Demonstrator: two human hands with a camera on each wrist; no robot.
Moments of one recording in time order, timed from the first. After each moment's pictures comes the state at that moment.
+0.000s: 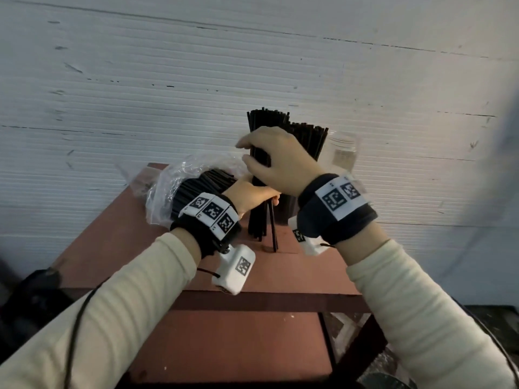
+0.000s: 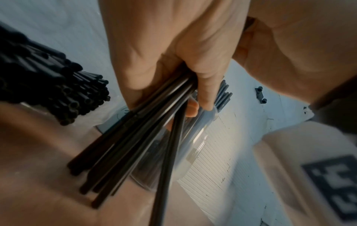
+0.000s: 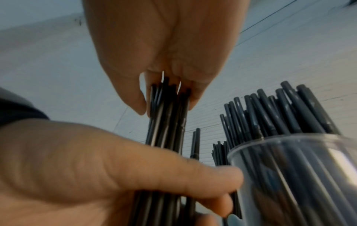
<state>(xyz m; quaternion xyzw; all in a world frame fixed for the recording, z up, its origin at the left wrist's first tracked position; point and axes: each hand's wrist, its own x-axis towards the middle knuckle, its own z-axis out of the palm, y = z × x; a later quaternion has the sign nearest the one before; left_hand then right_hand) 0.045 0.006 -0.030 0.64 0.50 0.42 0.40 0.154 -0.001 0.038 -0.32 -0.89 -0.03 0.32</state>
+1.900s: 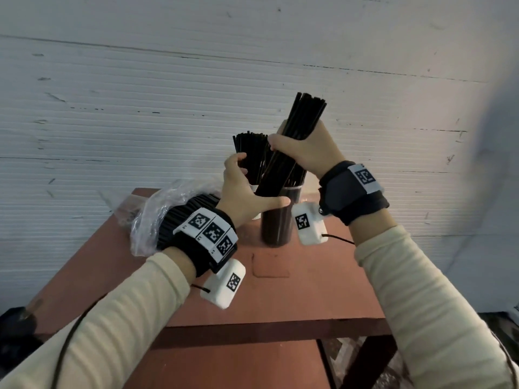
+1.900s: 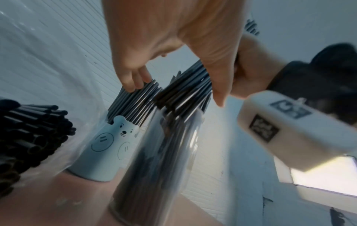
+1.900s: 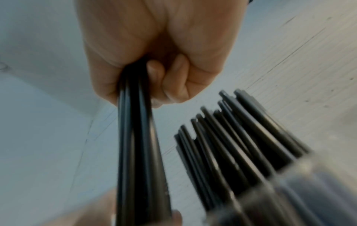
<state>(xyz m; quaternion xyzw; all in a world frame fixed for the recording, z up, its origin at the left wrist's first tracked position) 0.055 0.019 -0.007 0.64 0.48 0.52 0.27 0.197 0.027 0.086 -0.39 -0.76 0.19 0.49</state>
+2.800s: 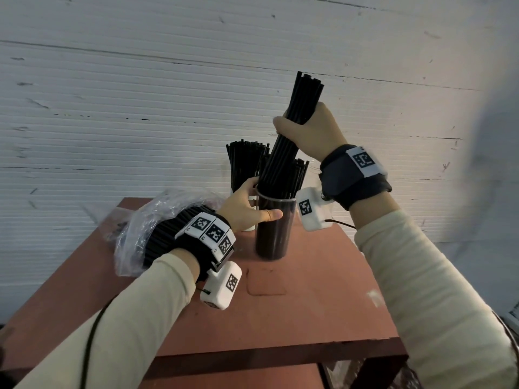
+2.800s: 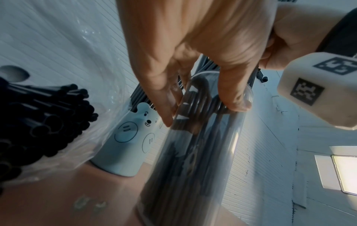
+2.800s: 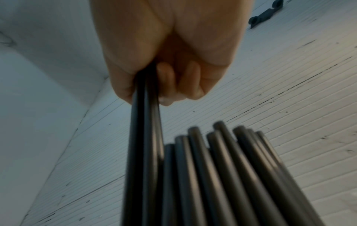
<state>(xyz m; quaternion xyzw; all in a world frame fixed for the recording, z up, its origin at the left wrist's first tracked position) 0.054 0.074 -0.027 0.68 0.48 0.41 0.36 0.205 0.063 0.116 -0.45 -0.74 0.09 0.49</state>
